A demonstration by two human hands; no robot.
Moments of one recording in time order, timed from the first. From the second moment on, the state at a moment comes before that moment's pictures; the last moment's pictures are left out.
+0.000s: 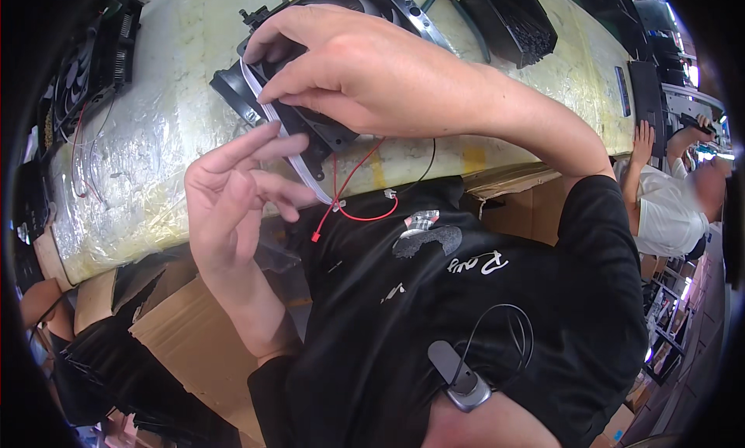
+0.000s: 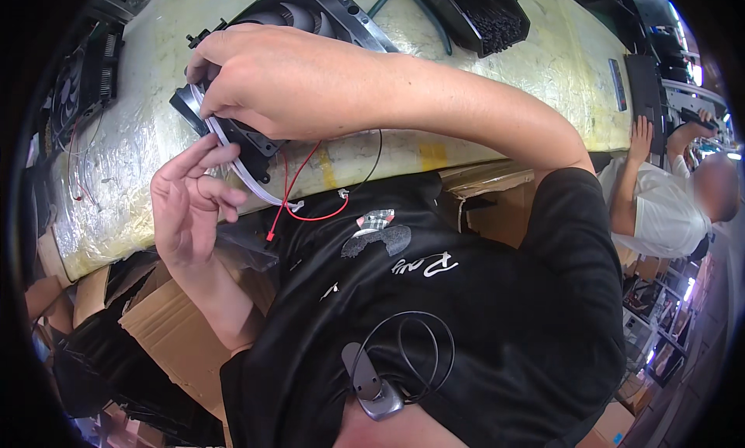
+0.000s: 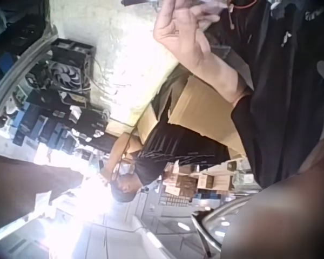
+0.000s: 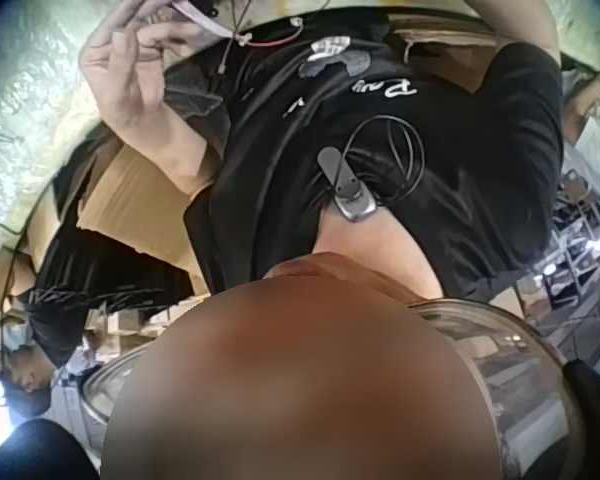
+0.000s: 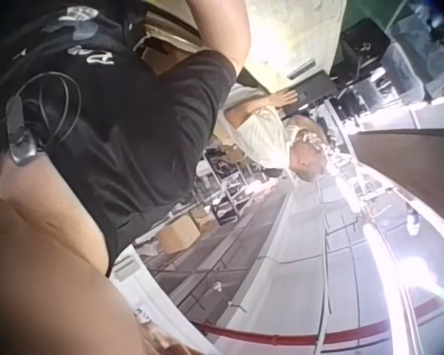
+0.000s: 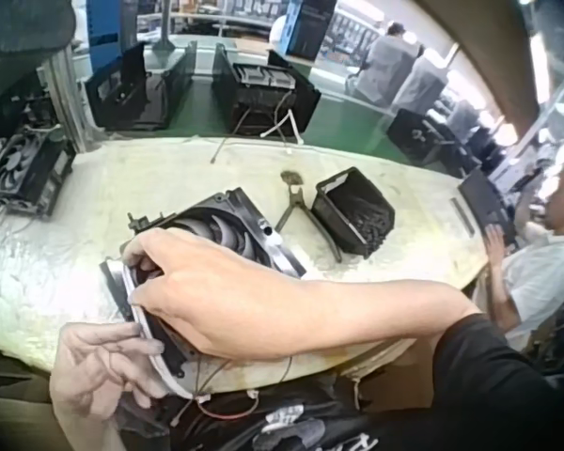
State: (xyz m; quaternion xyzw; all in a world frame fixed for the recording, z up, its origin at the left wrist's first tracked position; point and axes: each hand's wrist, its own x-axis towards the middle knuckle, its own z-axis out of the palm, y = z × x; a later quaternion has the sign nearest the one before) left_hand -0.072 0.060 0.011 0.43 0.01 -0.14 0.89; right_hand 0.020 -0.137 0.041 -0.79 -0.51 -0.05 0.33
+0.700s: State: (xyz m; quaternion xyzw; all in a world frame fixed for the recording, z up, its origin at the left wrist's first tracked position) left_hand -0.059 0.050 -0.005 0.55 0.05 -0.03 0.83; right_hand 0.024 -0.138 0.040 -0.80 -0.50 -0.03 0.34
